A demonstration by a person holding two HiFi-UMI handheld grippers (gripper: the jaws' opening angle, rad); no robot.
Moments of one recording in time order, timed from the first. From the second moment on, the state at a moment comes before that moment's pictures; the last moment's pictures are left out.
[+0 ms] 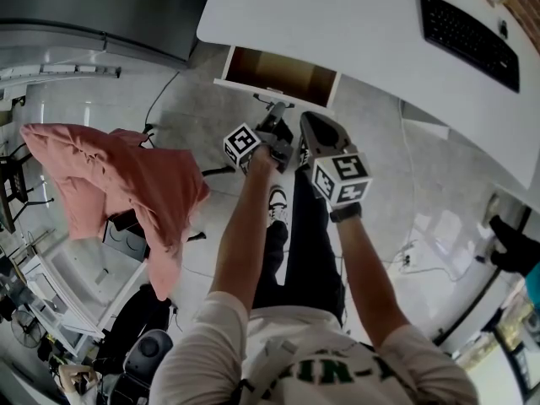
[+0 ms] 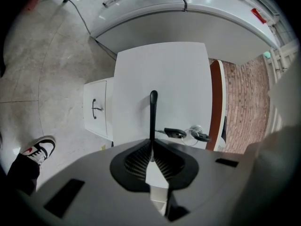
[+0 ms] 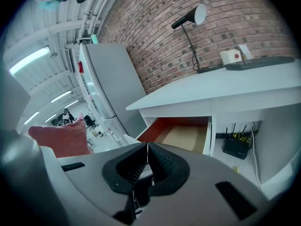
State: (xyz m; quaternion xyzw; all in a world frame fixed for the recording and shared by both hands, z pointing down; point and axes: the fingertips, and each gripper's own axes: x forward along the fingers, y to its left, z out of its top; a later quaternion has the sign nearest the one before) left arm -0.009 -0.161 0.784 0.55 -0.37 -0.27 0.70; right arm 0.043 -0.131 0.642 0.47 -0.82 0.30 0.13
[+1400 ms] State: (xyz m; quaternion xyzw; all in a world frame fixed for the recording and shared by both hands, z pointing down) left arm -0.025 -0.092 0.786 0.52 -0.39 -0.27 0.71; right arm 0.045 -0.100 0.641 0.50 -0.80 0.31 0.14
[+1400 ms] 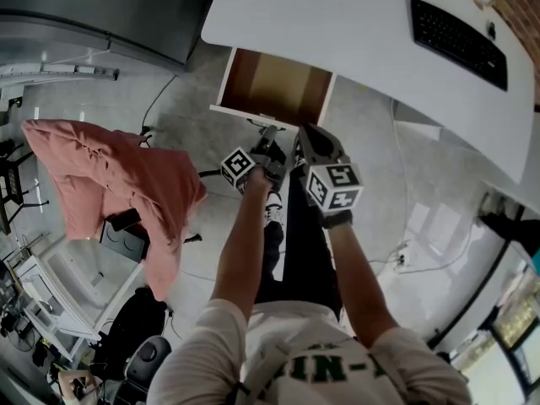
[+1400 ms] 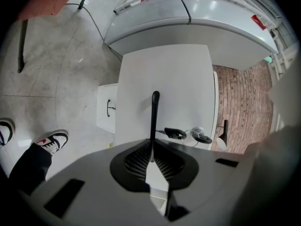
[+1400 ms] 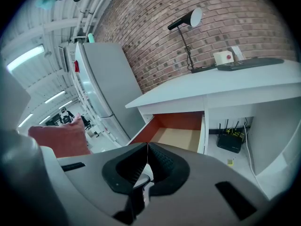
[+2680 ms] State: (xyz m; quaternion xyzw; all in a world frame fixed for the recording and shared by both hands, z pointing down) left arm -0.028 -0.083 0.879 0.50 -0.44 -0.27 0.70; right arm 0.060 -0.102 0.686 0.48 -0.80 0.33 0.14
